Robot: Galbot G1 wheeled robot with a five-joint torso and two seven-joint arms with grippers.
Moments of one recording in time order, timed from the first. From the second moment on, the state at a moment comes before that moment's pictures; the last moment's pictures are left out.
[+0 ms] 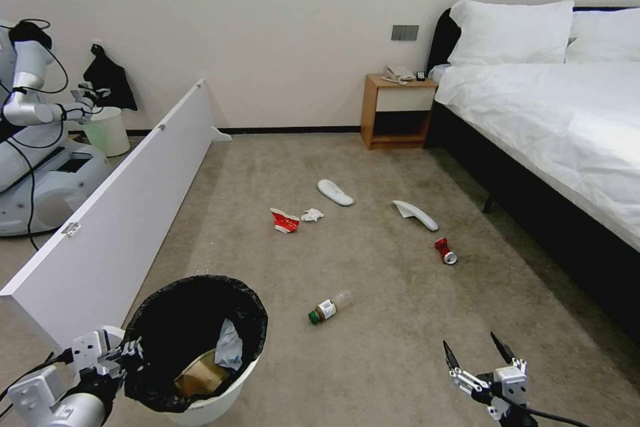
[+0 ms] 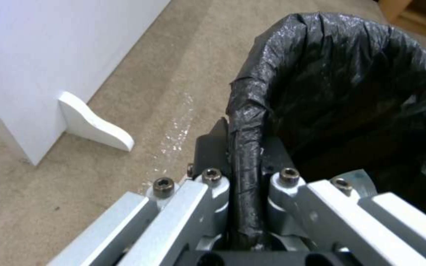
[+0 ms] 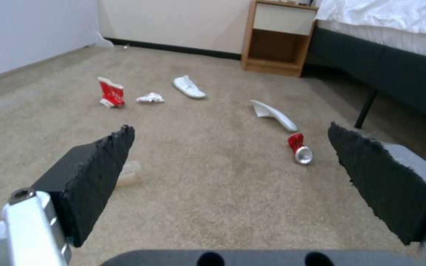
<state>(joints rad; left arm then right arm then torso) 1.69 -1.26 -0.88 -2.31 -0.83 0.58 -0.32 -1.76 1.33 0.71 1.96 0.19 0.21 -0.15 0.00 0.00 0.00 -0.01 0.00</state>
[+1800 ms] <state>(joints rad) 1.70 -1.28 -0.87 -2.34 -0.83 0.59 -0.32 -1.74 1.32 0.71 1.93 0.22 0.22 -0.18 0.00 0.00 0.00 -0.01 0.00</state>
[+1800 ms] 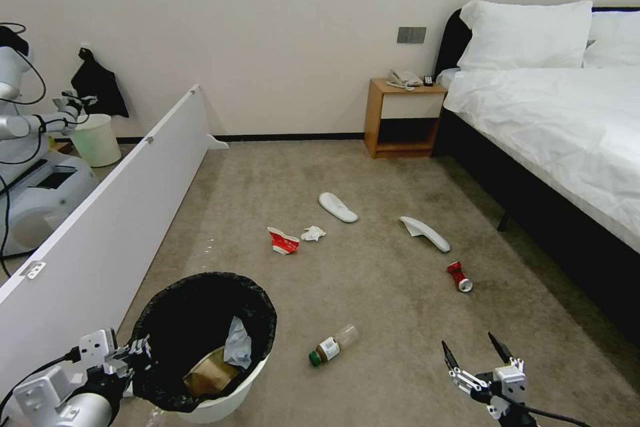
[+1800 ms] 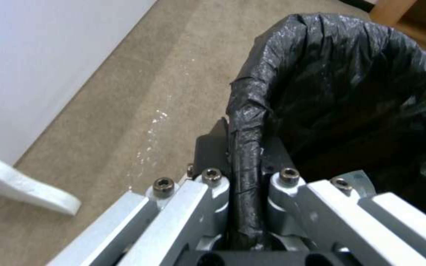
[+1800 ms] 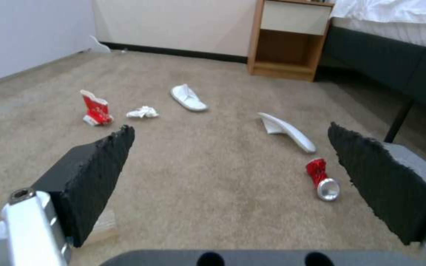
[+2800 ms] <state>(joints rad) 1.72 -1.29 -0.87 -2.37 -0.82 0.59 -0.33 -1.72 1.30 0.70 1.91 0.22 0.24 -0.19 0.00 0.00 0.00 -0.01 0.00</state>
